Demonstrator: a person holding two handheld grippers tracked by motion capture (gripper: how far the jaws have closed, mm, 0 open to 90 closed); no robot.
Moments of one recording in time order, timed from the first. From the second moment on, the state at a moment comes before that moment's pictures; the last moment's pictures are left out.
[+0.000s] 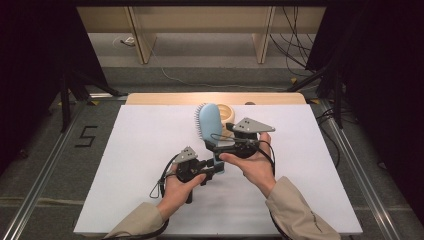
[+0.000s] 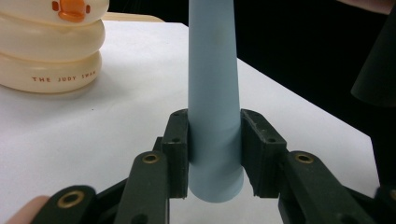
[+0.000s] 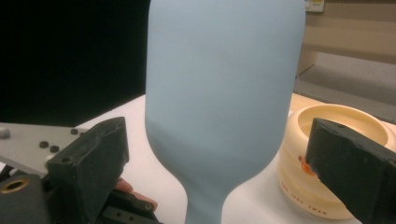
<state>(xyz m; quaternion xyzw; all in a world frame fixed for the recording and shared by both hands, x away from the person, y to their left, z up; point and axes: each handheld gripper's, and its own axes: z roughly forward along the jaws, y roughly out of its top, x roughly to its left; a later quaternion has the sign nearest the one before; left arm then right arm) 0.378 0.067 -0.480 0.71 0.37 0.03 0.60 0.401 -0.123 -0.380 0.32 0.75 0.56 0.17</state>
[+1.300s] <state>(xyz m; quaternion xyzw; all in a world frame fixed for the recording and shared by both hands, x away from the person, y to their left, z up) 0.377 0.066 -0.481 0.71 0.36 0.03 0.60 0.429 -0.106 -0.347 0.32 0.74 0.57 0.17</state>
